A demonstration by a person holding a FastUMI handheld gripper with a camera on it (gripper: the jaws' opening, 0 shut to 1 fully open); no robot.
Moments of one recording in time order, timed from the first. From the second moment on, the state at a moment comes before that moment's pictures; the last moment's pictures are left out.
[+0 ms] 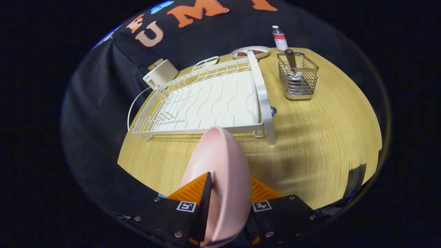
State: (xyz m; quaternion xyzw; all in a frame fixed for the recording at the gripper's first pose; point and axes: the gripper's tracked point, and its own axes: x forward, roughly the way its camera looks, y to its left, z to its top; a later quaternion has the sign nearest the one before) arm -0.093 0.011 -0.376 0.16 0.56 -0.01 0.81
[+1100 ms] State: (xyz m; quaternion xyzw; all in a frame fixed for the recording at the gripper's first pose) arm -0.050 -0.071 -0.343 0.07 0.46 -0.09 0.88
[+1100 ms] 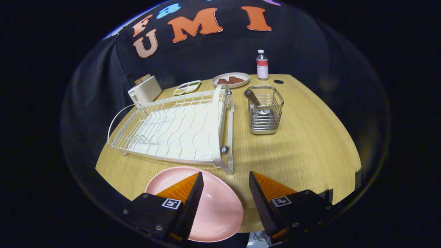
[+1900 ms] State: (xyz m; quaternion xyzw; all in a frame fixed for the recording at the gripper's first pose) arm 0.068 -0.165 -0.321 -0.03 0.30 -0.19 0.94
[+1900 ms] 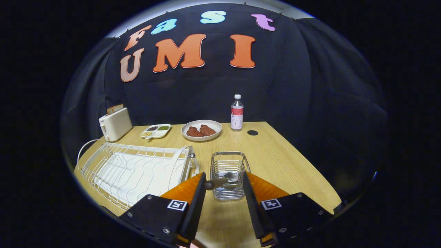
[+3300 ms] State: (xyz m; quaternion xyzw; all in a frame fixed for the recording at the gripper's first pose) arm 0.070 -0.127 -0.192 -0.06 0.17 -0.15 0.97
